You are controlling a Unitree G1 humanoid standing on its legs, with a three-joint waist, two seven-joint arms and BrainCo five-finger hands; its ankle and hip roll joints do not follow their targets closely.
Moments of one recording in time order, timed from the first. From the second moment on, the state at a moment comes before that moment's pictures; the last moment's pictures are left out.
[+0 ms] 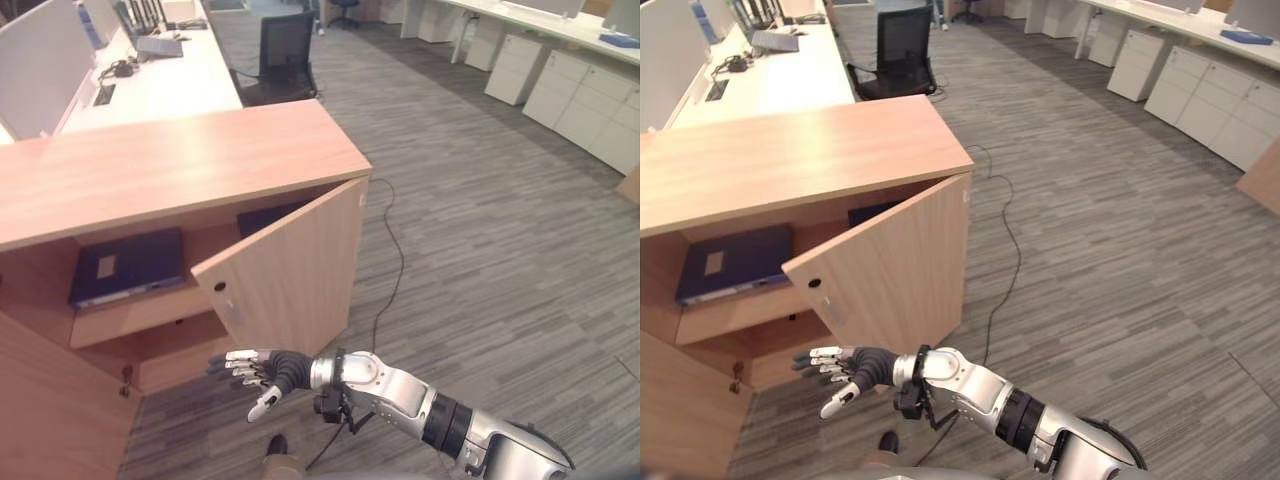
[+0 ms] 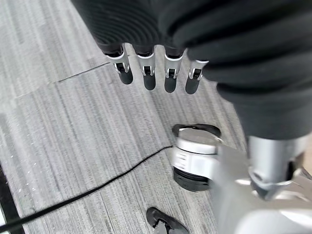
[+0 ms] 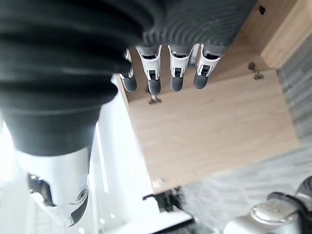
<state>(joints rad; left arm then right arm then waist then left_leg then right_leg) 0.09 0.26 -0.08 1.40 -0.05 0.03 -0.05 -0.43 -0.22 1.01 0.21 0.57 0.05 0.42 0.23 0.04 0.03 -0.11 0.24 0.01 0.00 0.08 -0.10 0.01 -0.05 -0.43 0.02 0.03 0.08</state>
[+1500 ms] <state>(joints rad) 0.01 0.26 -0.38 1.34 -0.02 -0.01 -0.06 -0.09 -0.21 0.21 1.38 0.31 0.03 0.09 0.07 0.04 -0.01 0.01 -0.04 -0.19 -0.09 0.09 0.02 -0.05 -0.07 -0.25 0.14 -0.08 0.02</state>
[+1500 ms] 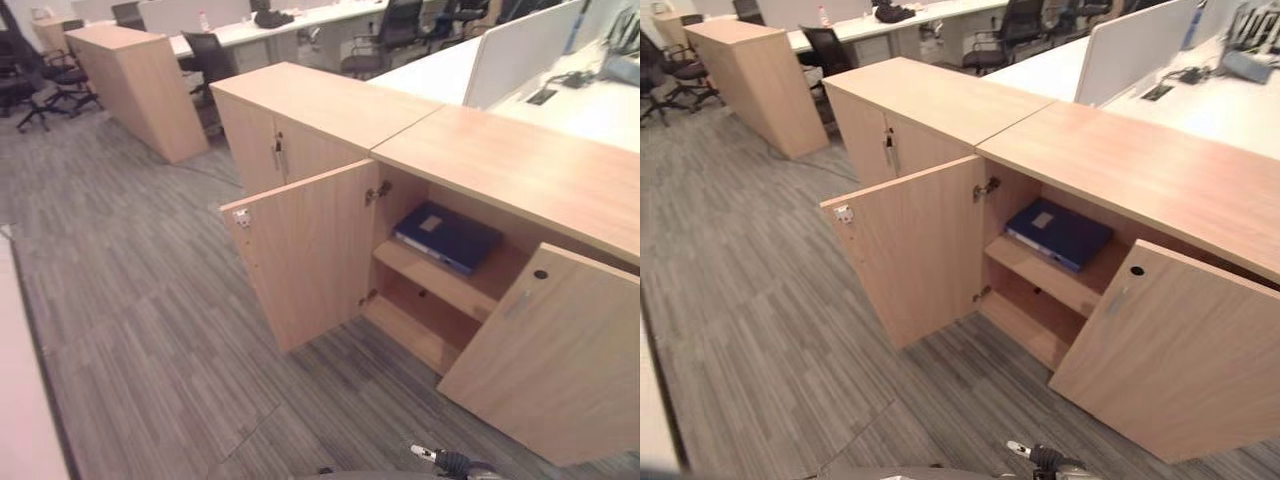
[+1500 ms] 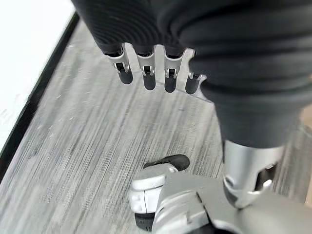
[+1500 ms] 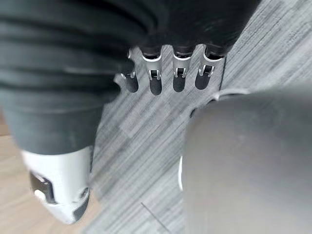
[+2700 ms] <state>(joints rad) -0.23 0.60 -0.04 0.62 -0.25 -0.03 0.07 0.02 -0.30 -0.03 1.30 0.30 0.03 0.09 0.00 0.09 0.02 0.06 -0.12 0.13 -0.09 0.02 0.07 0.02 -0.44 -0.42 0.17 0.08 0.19</state>
